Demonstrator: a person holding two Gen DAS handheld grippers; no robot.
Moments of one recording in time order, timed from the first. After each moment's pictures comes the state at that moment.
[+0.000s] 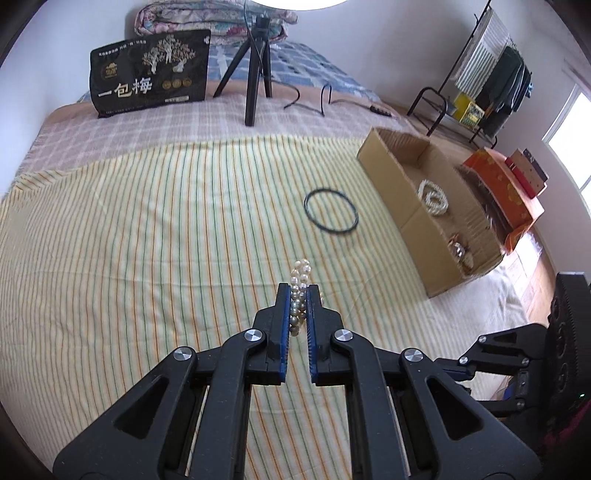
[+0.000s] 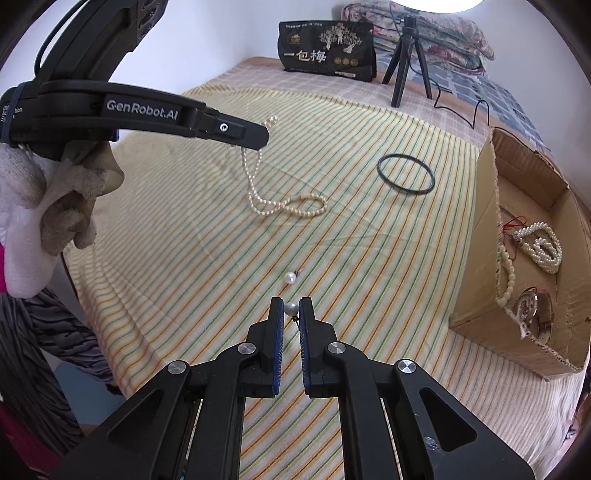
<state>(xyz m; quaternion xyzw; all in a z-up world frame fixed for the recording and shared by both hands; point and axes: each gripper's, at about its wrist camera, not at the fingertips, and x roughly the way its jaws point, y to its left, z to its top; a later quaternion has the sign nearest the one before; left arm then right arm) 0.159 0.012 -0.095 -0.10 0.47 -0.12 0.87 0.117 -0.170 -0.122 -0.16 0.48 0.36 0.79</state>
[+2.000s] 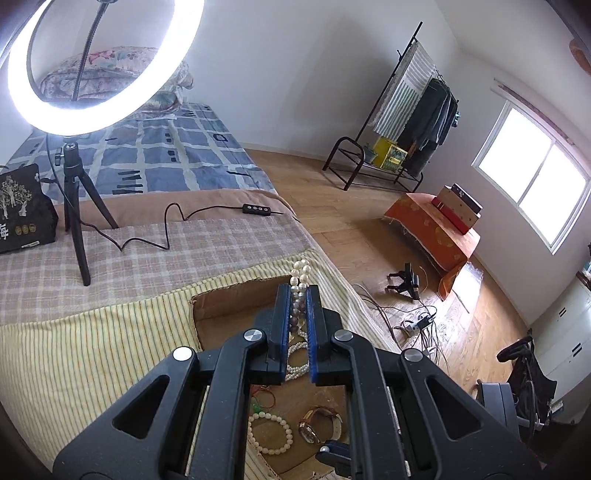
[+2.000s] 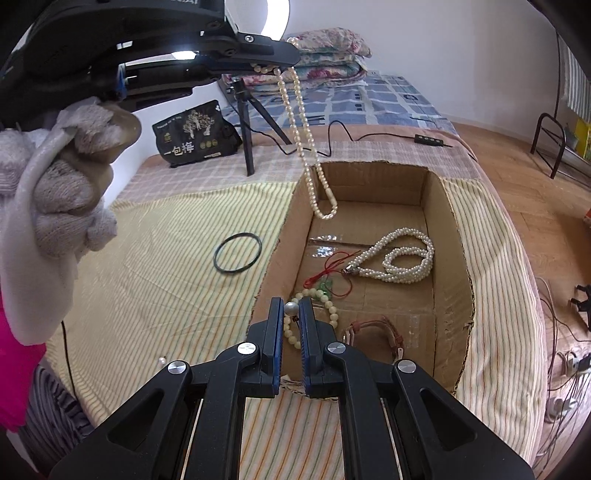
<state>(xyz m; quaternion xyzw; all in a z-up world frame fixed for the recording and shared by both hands) 0.308 -0.154 0.012 -0.13 0.36 -0.25 0.89 0.215 -0.297 -0.073 -0.02 0.44 0.23 0.86</state>
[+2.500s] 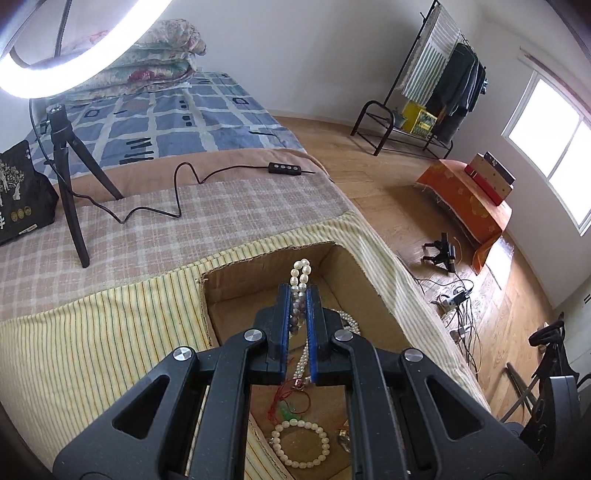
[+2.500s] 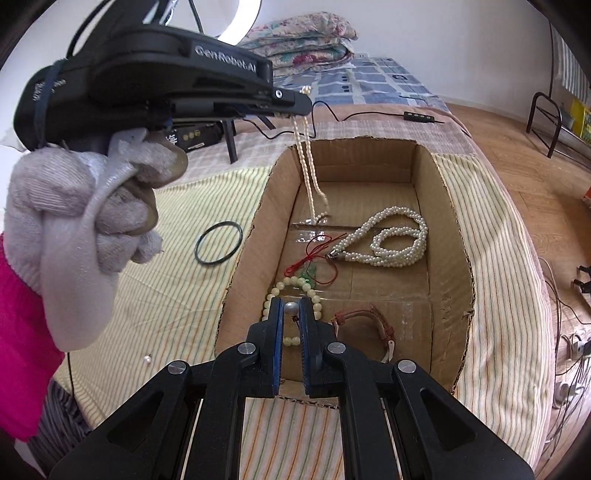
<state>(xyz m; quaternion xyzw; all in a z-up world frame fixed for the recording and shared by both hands) 0.340 -0.178 -0.047 -0.08 0.42 -0.20 0.88 0.227 -0.309 -0.088 0.00 0.47 0.22 0.85</state>
